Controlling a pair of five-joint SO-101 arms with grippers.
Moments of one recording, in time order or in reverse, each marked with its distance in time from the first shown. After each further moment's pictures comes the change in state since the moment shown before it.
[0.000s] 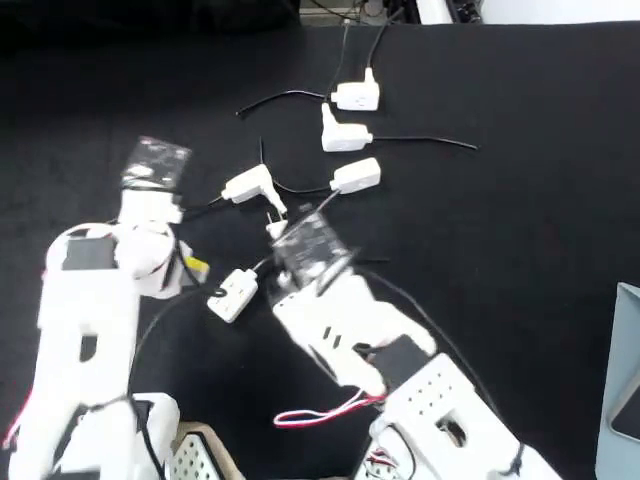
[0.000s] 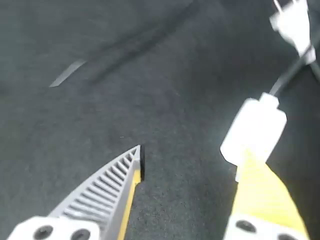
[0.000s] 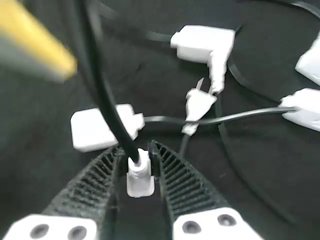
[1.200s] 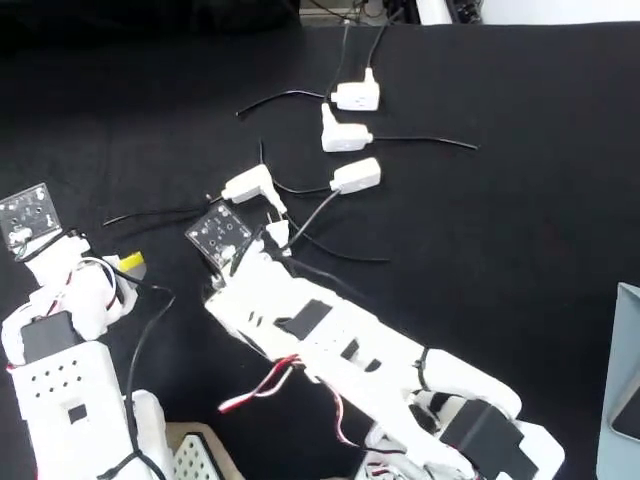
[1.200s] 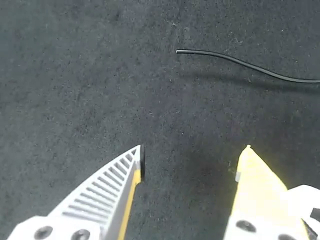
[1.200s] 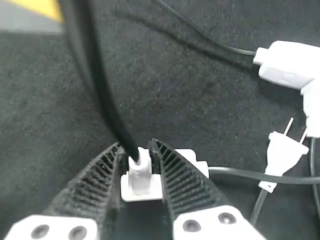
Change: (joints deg) left arm -19.4 -21.9 19.0 -8.0 21.4; right arm -10.9 44.0 -15.7 -23.9 -4.1
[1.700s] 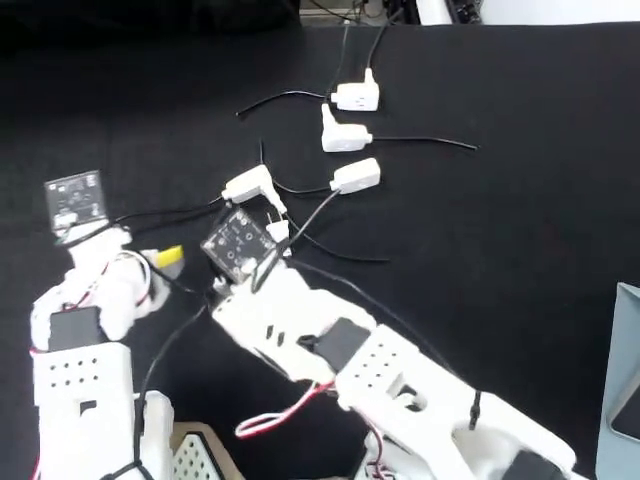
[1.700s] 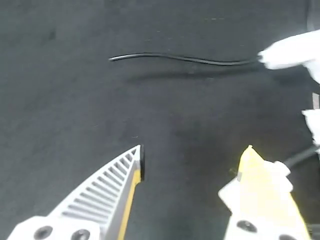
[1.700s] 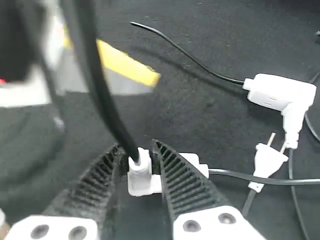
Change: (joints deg) left arm 12.7 0.0 0.0 -2.0 0.0; right arm -1.8 -22.0 4.6 10.2 0.2
